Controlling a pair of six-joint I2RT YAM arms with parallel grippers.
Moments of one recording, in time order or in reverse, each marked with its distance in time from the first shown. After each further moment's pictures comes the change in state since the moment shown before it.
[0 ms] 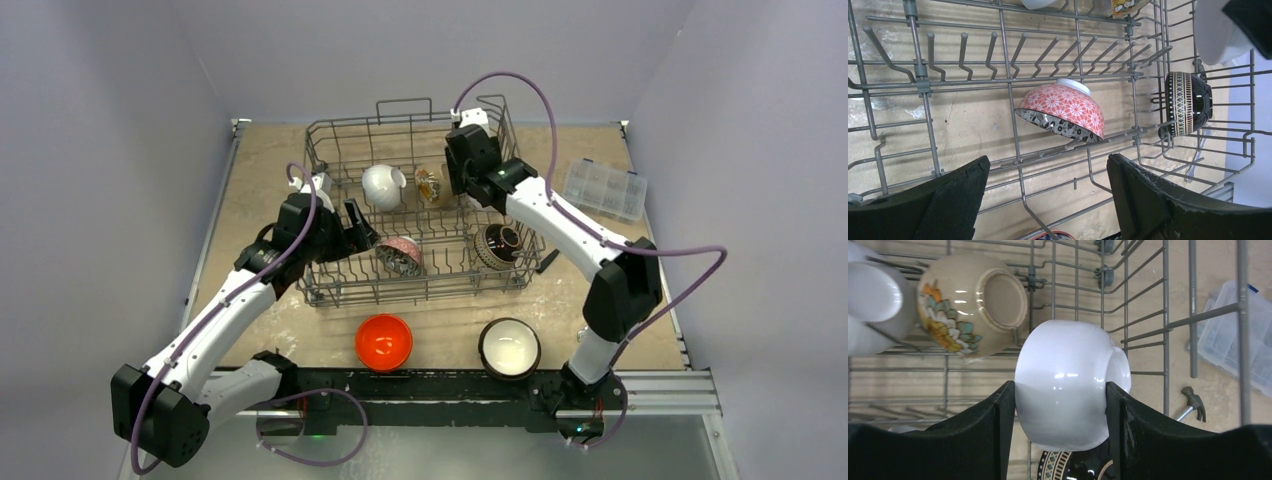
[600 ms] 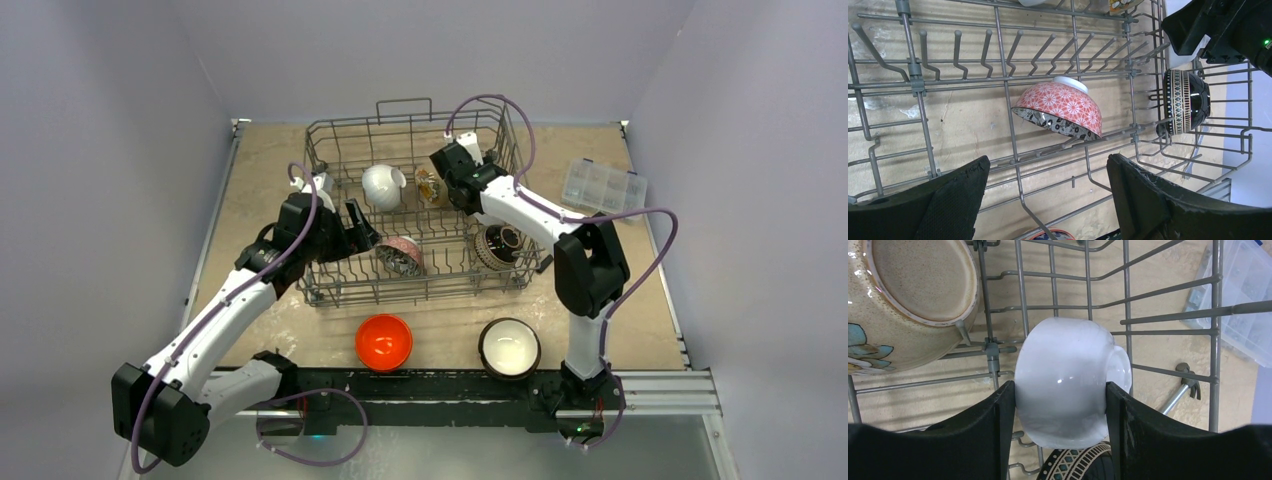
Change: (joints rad) left arm 0.000 0.004 0.000 0.005 0.020 0.001; right arm -0.005 0.225 0.008 -0.045 0.159 0.049
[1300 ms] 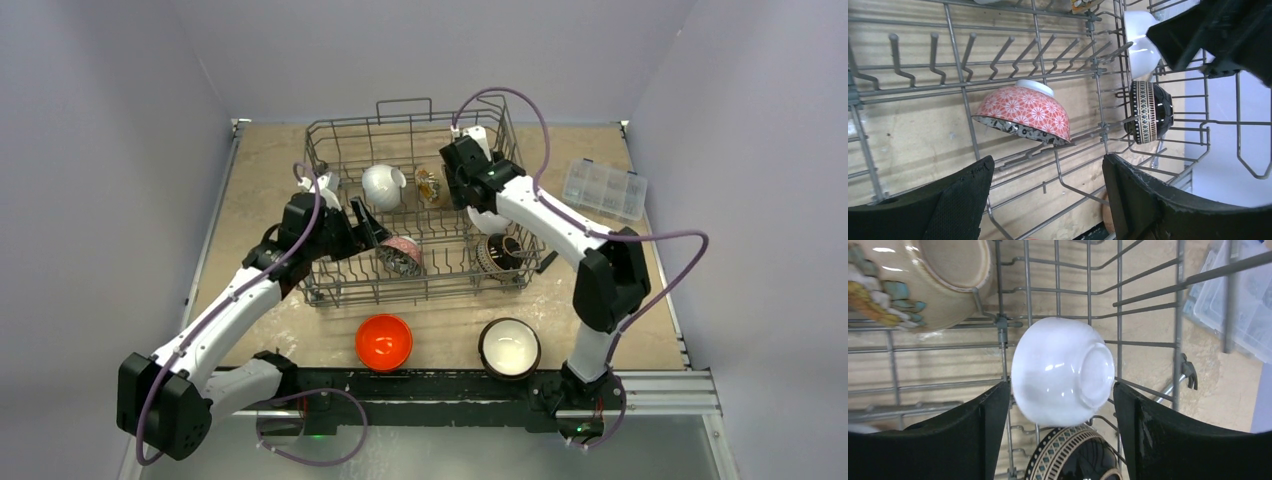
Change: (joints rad) left arm 0.000 0.033 -0.024 0.116 0.099 -0.058; right arm 0.000 -0.099 -0.013 -0.083 -0.076 0.011
